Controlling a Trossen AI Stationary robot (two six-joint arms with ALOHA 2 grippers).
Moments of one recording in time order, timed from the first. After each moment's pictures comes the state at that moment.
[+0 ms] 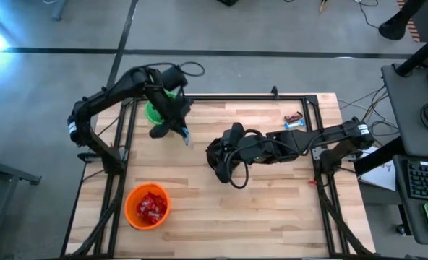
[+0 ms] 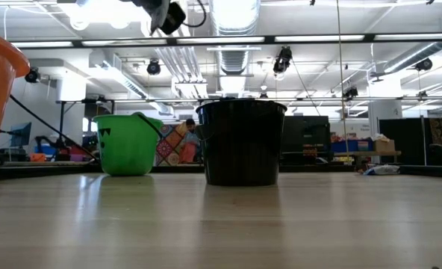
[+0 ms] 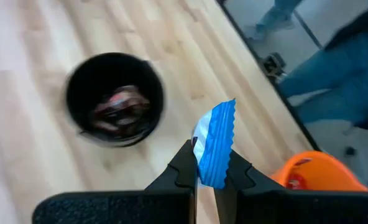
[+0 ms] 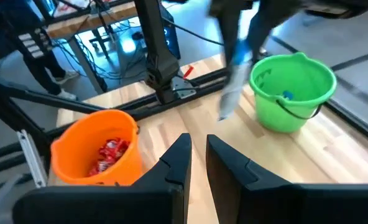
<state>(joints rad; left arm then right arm) 0.42 1.58 1.82 -1.43 0.69 0.70 0.22 1.65 1.66 -0.44 0.40 0.41</state>
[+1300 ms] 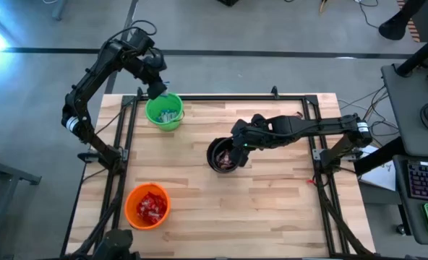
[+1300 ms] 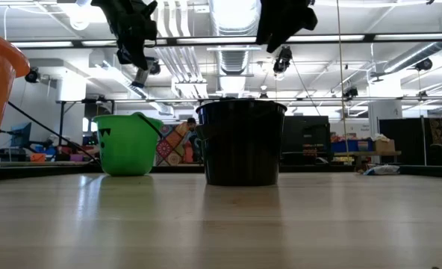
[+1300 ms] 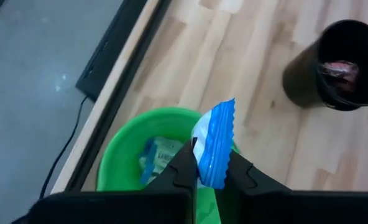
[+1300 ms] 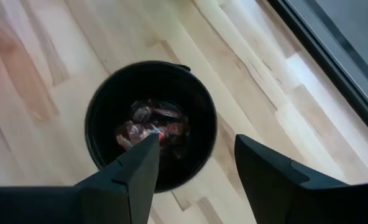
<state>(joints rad) 0.96 1.59 1.82 -1.39 0.36 0.48 0.06 1.65 1.66 -1.08 0.34 0.51</state>
